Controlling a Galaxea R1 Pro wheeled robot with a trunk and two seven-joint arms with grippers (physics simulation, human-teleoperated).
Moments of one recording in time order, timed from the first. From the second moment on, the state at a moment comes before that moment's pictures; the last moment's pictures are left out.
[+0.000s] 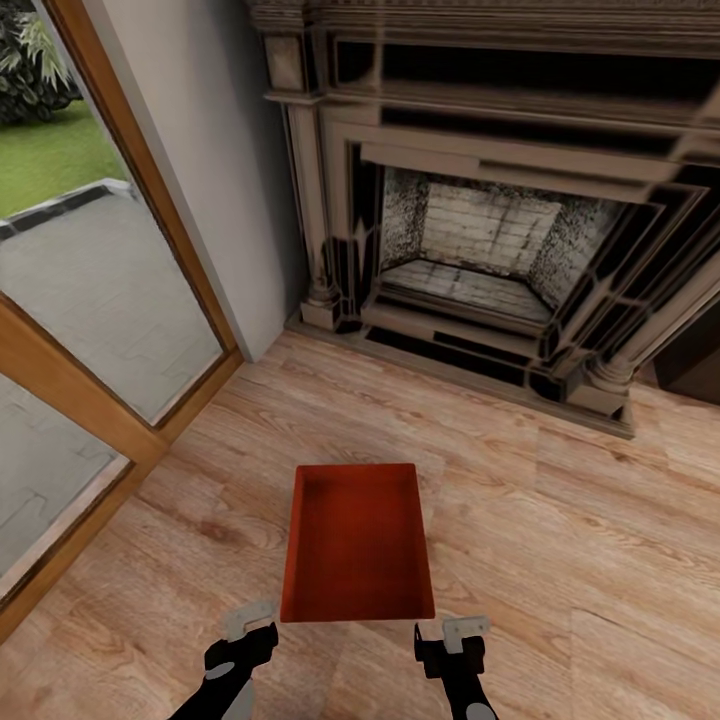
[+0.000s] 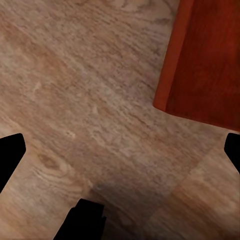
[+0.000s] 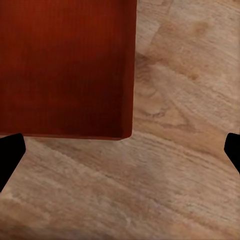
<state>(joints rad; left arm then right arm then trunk) -0.42 -0.06 -0.18 -0.44 0.35 -0.04 0.31 -0.45 0.12 0.26 -0.22 -0.06 -0.41 -0.23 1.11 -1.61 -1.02</state>
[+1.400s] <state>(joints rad) -0.42 -0.06 -0.18 -0.44 0.34 -0.04 0.32 -0.45 0.12 0.25 -0.22 -0.05 -0.41 -0.22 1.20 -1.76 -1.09</state>
